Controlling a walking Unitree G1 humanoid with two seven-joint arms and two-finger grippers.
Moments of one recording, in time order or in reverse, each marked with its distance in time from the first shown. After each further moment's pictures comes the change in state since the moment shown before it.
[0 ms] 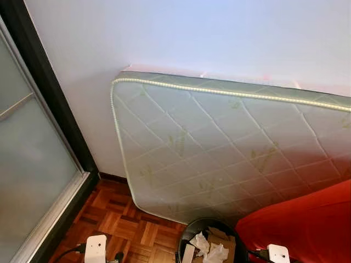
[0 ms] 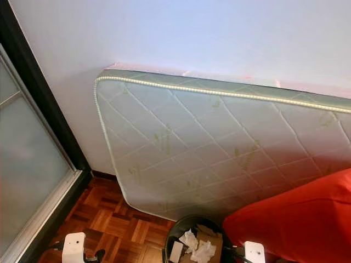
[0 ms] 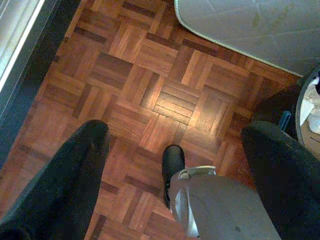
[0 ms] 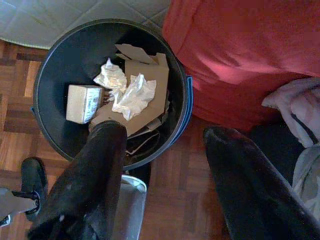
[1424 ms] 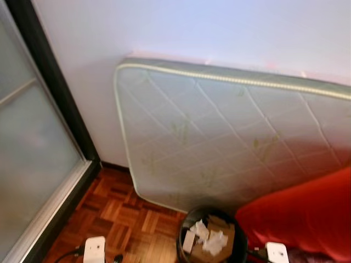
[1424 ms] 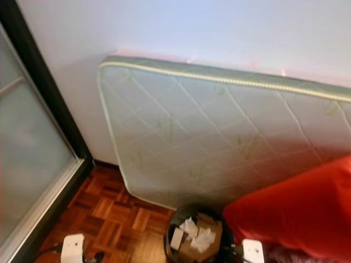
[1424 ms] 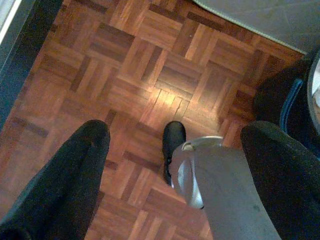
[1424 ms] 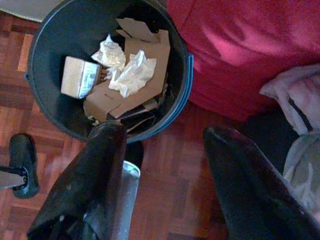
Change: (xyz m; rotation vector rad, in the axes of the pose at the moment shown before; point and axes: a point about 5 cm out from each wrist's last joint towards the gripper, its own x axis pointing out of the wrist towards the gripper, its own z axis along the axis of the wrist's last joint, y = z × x) left arm -0.001 0.003 -0.005 -0.020 0.015 0.001; right arm 0.000 -0.001 0.003 -0.056 -0.003 0.011
